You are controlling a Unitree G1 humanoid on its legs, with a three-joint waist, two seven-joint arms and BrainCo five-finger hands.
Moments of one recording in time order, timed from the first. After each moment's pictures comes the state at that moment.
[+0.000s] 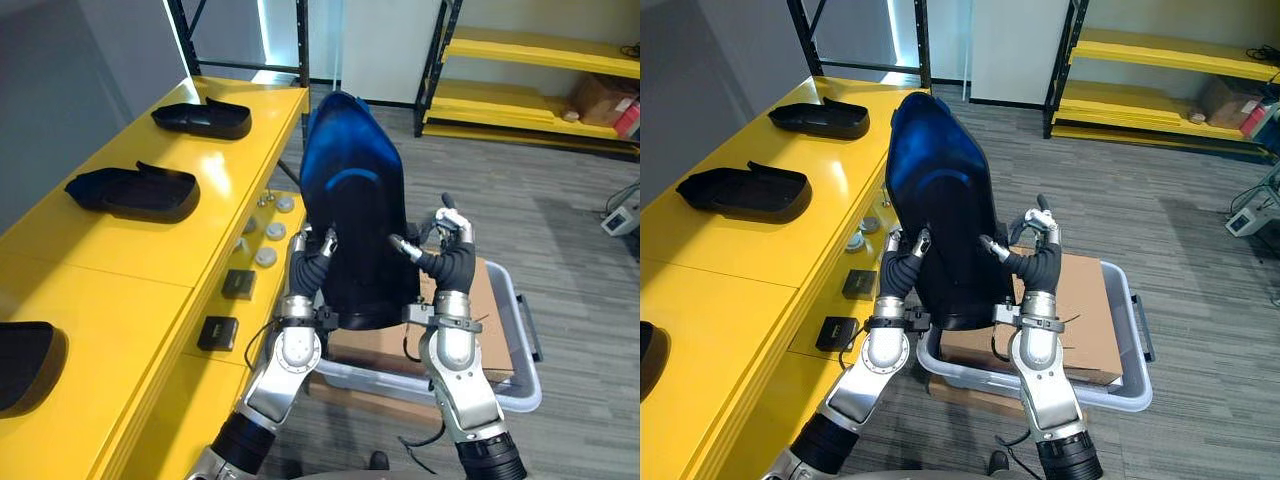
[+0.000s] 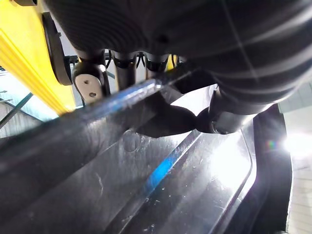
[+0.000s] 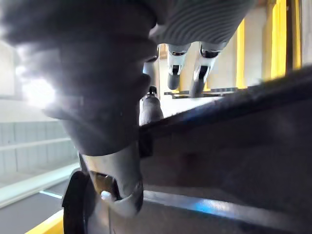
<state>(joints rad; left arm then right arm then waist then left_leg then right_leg) -0.12 0.05 -0.42 -0.03 0.27 -0.10 0.50 -0.09 -0.10 0.15 -0.28 -0.09 -0.17 -0.41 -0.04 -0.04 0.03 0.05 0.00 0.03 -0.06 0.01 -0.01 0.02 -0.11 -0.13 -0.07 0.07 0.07</state>
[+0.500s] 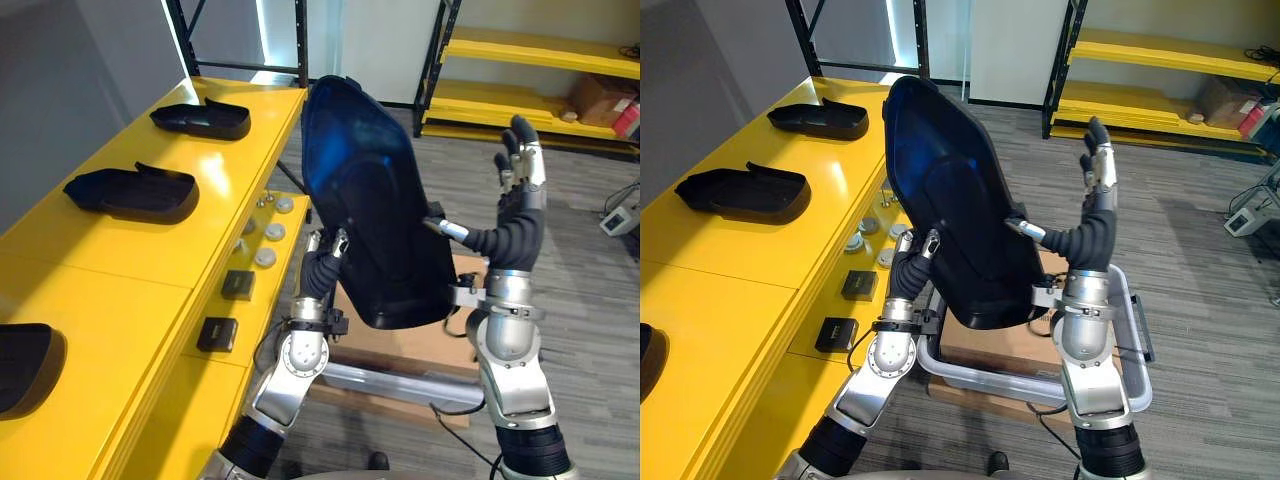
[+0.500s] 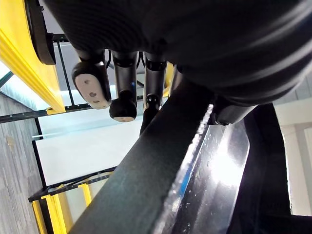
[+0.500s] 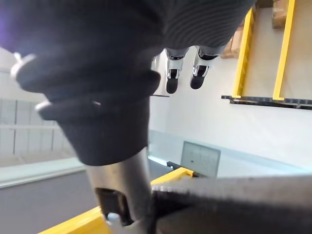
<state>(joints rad) 0.05 0.08 -0.21 -0.04 0.33 -0.15 0.46 -0.05 -0.20 -0.51 -0.40 0.00 -0.25 -0.48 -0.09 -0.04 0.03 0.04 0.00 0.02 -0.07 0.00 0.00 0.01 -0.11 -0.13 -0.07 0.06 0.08</state>
